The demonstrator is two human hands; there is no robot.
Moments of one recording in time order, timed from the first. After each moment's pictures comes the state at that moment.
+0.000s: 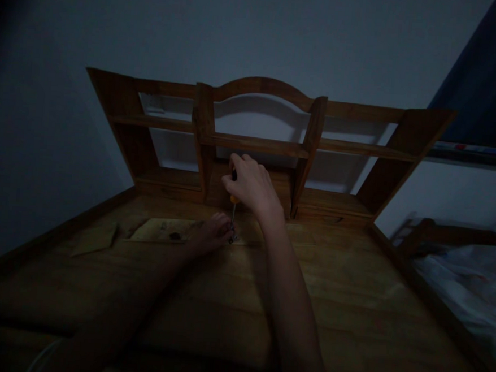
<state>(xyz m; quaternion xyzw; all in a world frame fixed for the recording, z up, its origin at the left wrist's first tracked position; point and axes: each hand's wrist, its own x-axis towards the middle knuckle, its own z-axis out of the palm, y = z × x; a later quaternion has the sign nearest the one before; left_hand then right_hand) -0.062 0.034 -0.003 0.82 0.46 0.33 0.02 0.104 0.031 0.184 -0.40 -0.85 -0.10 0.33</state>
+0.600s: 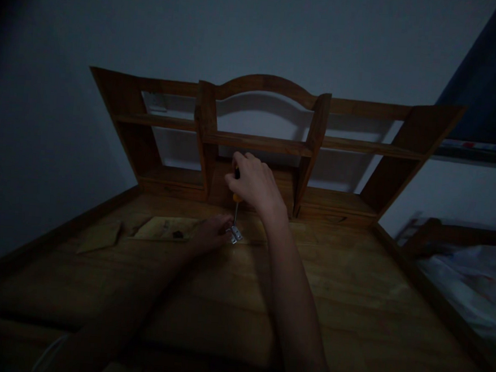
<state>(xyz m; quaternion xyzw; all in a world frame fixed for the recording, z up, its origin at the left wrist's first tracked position) -0.067 0.029 -0.001 0.81 0.49 0.33 0.08 0.104 0.030 0.185 -0.40 -0.85 -0.10 0.32</state>
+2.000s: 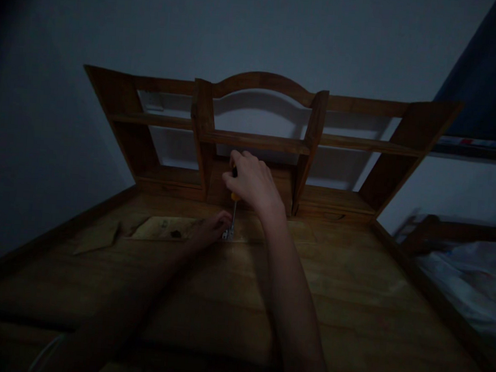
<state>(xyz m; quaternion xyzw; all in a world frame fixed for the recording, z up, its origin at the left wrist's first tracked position) -0.069 0.045 -0.015 0.75 0.48 0.40 0.19 0.106 0.032 0.183 -0.39 -0.85 -0.10 0.34</state>
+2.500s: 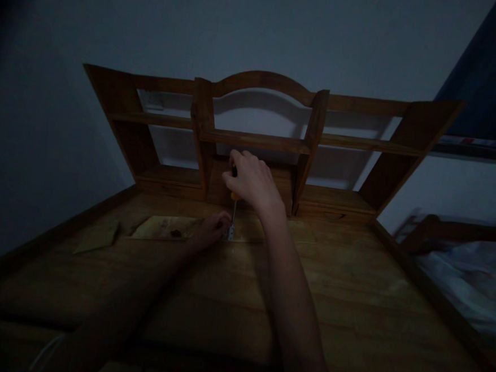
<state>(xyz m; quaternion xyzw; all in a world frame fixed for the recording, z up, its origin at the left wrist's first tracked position) -0.070 0.044 -0.013 0.77 0.48 0.39 0.14 0.105 0.032 0.183 -0.39 -0.85 -0.10 0.33</state>
